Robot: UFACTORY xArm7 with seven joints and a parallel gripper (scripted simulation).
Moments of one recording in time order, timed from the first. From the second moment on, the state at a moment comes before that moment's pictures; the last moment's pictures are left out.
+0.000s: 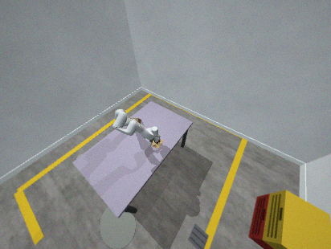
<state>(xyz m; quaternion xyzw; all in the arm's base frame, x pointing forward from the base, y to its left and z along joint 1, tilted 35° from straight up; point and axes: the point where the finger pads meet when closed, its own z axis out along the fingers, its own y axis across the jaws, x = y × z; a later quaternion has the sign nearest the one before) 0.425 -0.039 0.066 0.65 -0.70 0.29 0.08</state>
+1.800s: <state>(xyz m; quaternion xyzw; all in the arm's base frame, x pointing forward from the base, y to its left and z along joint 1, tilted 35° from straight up) 0.426 -0.041 0.063 0.65 -0.70 0.29 0.08</state>
